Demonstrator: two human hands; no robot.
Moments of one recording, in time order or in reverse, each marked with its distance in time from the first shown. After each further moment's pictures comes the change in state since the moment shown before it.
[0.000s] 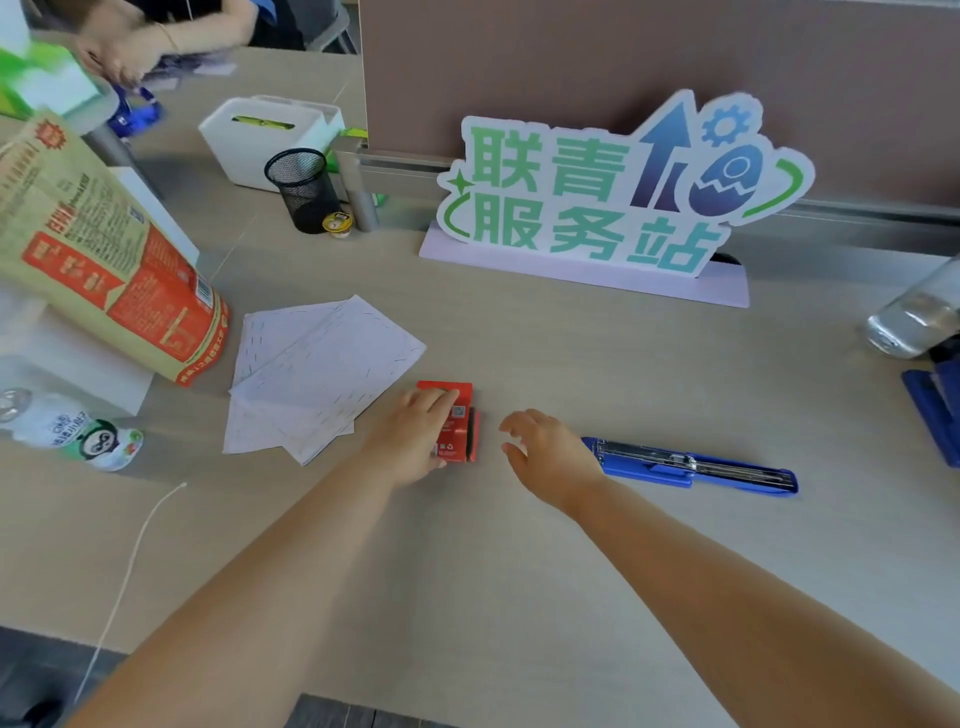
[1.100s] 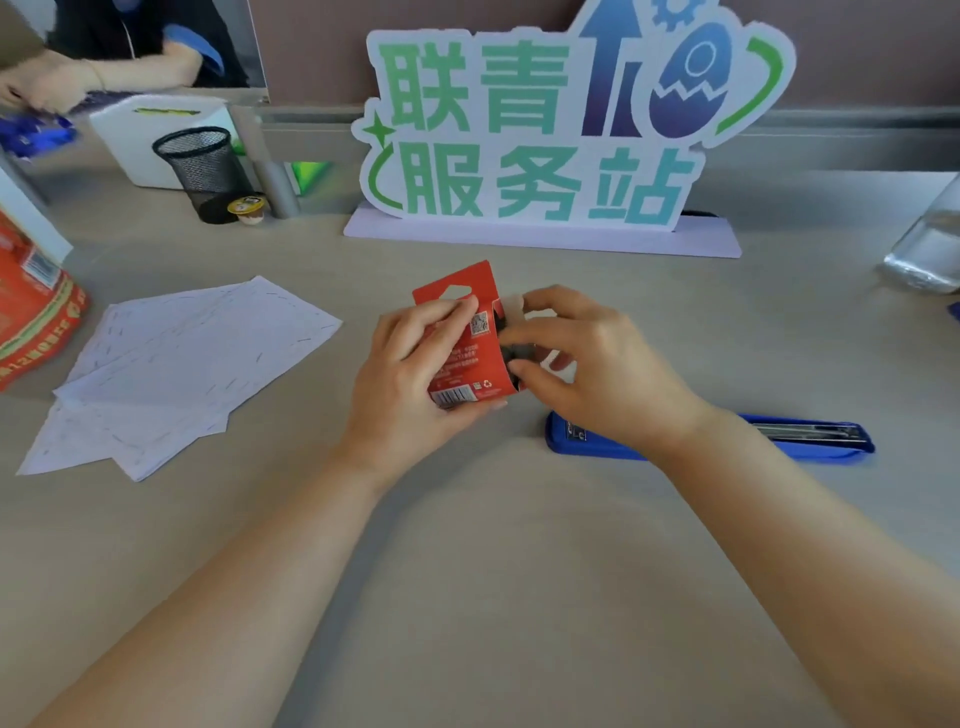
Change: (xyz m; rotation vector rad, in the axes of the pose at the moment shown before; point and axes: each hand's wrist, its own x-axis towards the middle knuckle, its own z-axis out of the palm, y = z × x) left_hand 0.059 0.051 0.058 -0.198 1.008 0.472; right_hand 0.000 0.067 -0.031 0.034 0.435 -0.465
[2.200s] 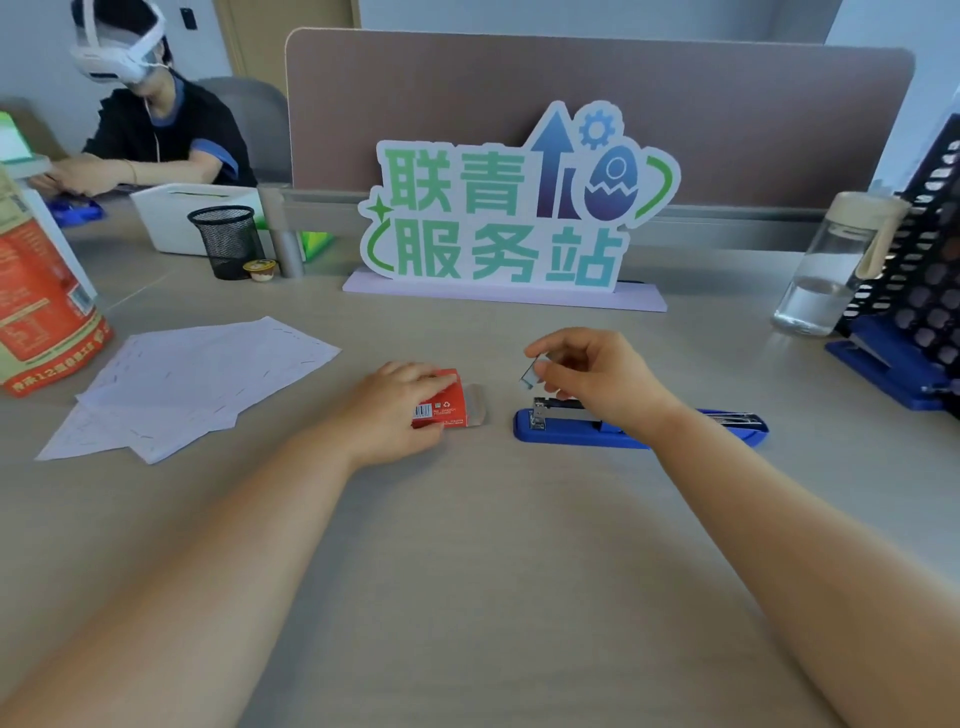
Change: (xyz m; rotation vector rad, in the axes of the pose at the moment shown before) left_hand -0.010 0.005 -0.025 0.209 -0.657 -0.166; right_hand -0.041 0.005 -0.015 0.410 0.097 0.372
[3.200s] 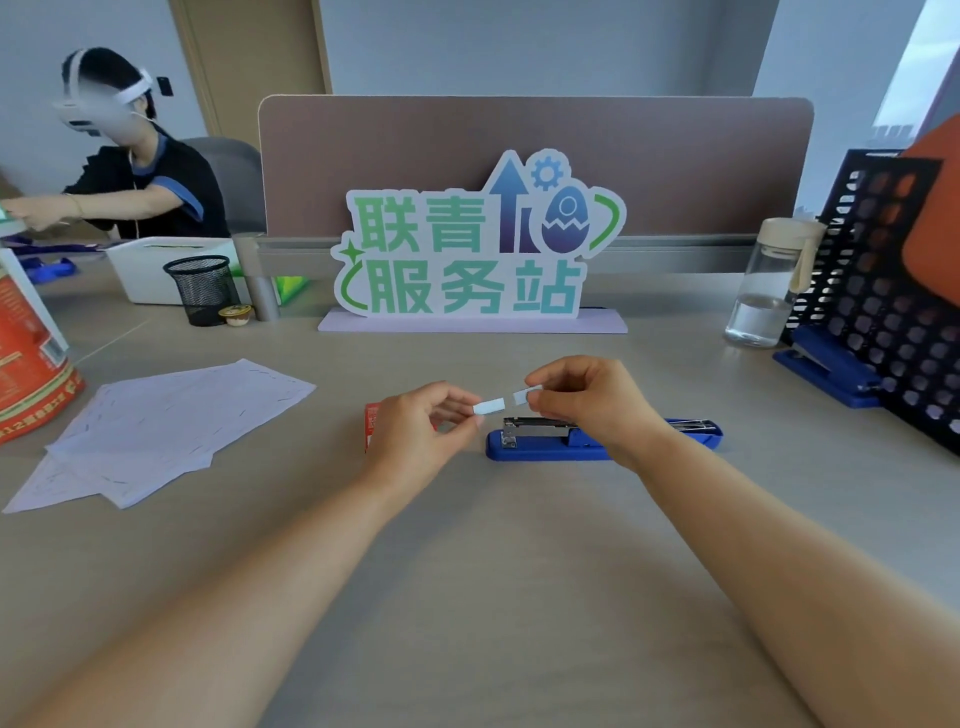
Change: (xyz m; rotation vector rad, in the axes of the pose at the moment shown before) left_hand -0.008 0.072 0.004 -0.739 0.454 -0.041; right_hand -0.021 0.003 -0.012 0.167 0.152 0.105
